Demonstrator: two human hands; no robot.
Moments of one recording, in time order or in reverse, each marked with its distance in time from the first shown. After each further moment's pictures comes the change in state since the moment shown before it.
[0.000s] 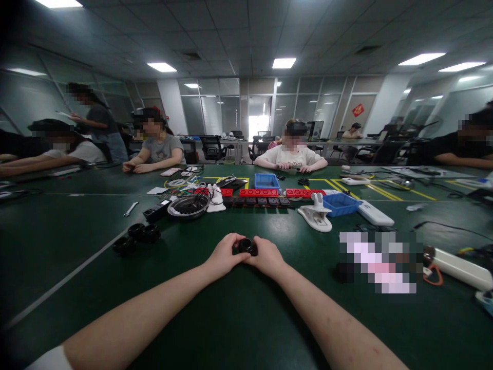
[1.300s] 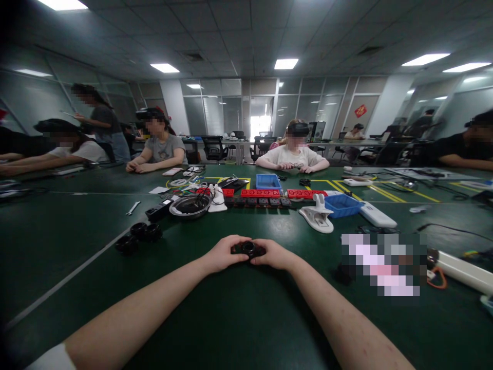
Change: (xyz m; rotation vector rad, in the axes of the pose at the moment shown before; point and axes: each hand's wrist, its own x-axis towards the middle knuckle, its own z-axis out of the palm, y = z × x) left_hand 0.006 -0.004 -0.016 -0.090 -0.229 0.149; right_hand 0.001 0.011 -0.027 0.570 -0.409 -0.139
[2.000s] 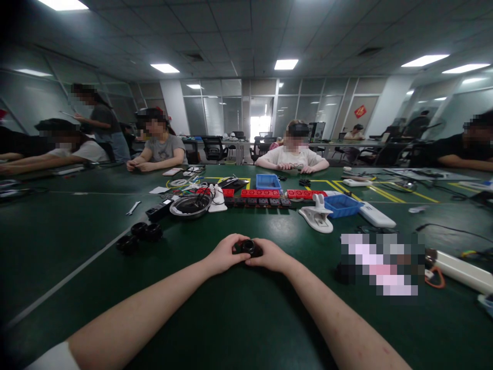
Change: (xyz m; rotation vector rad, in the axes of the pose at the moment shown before) left_hand -0.002 0.004 0.007 0.053 0.110 -0.077; right_hand 0.005 0.005 0.009 -0.264 0.133 -0.056
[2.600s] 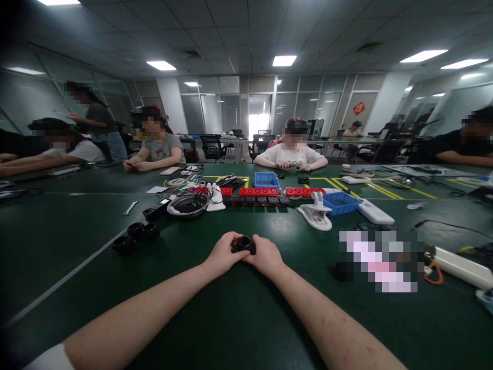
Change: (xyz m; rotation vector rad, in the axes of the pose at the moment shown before) left_hand 0.000 -0.003 0.014 0.056 0.173 -0.126; right_hand 0.005 -0.003 0.022 -0.434 0.295 0.235
